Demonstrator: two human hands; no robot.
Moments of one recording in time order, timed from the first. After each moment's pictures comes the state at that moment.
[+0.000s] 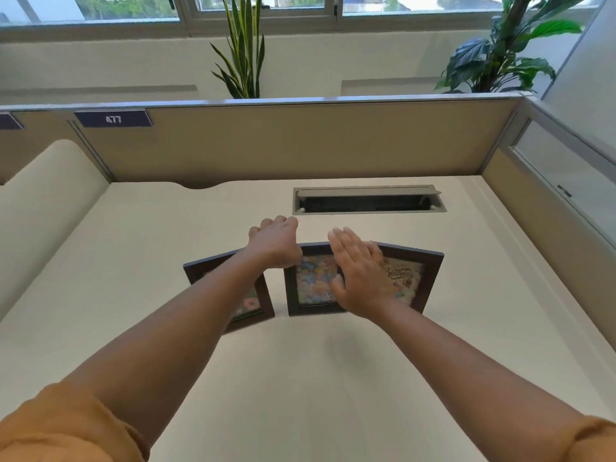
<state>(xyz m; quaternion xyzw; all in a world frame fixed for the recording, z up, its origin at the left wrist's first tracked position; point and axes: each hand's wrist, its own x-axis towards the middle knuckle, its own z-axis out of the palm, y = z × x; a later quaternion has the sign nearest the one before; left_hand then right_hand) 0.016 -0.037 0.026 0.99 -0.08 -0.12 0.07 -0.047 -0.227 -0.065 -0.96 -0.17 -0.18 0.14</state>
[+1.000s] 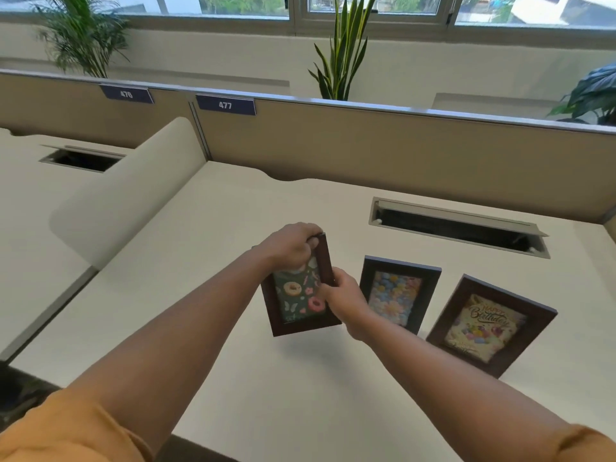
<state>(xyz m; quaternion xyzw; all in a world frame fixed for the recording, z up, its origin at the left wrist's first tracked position) 0.000 0.096 0.030 0.96 -0.06 -0.09 0.27 -0.031 -0.062 -0.073 -0.69 0.03 0.25 0.67</state>
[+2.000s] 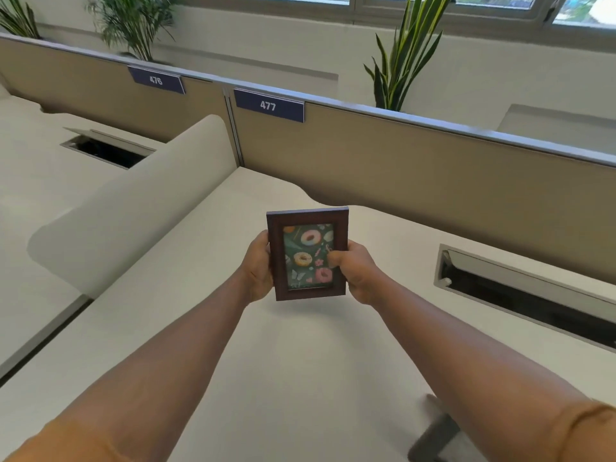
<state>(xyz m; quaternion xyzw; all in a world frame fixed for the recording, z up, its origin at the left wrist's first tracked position) 0.143 0.257 -0.075 0.55 0.21 -0.05 0.81 0.206 0.074 -0.070 -0.65 0.03 0.32 0.69</state>
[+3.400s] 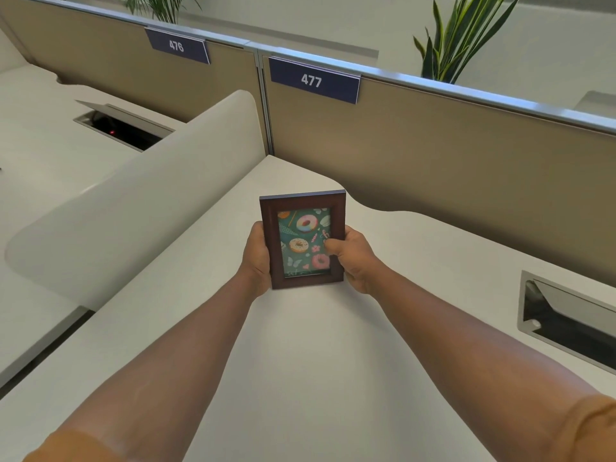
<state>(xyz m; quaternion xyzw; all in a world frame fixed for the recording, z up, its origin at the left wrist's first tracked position) 0.211 0.363 -0.148 0.50 0.27 0.06 0.82 0.292 0.201 -0.145 -0.63 -0.04 0.34 0.70</state>
